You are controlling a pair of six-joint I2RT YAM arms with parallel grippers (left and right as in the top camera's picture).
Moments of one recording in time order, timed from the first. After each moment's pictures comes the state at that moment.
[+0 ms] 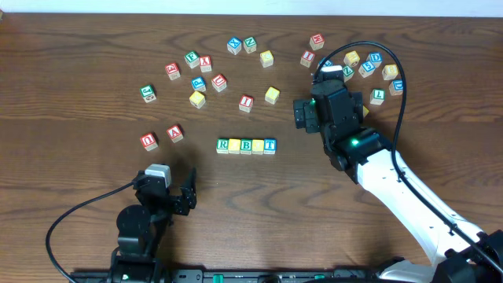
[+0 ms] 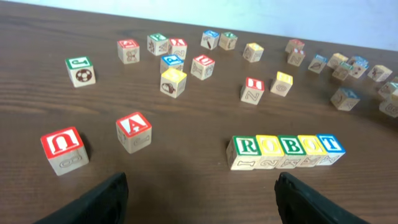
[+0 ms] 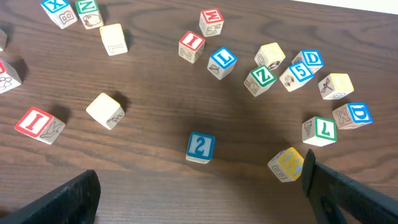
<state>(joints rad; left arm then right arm) -0.09 0.22 0.01 -0.09 0.17 -0.17 0.47 1.47 1.01 -0.29 0.38 0.20</state>
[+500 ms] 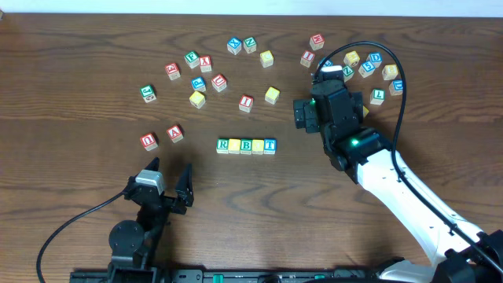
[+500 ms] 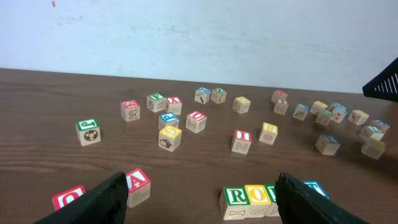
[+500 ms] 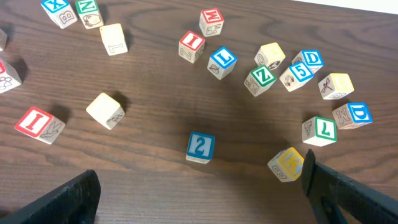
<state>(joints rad) -0.09 0.01 0.01 -0.09 0.16 -0.17 0.47 1.47 1.01 -0.29 0.38 0.20</state>
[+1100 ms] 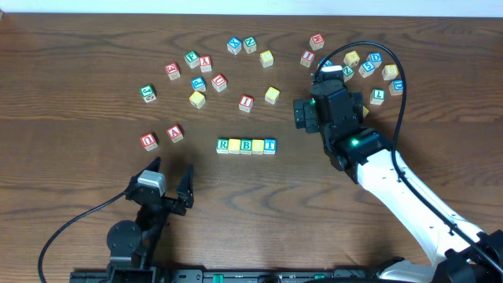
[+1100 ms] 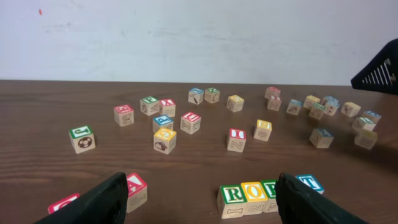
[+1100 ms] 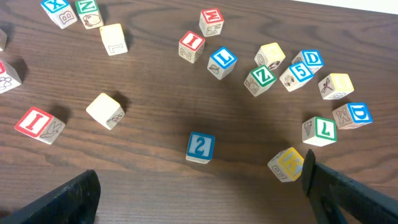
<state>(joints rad) -0.05 0.01 0.02 -0.09 0.25 -0.12 0.47 1.47 1.01 -0.29 0.38 0.20</state>
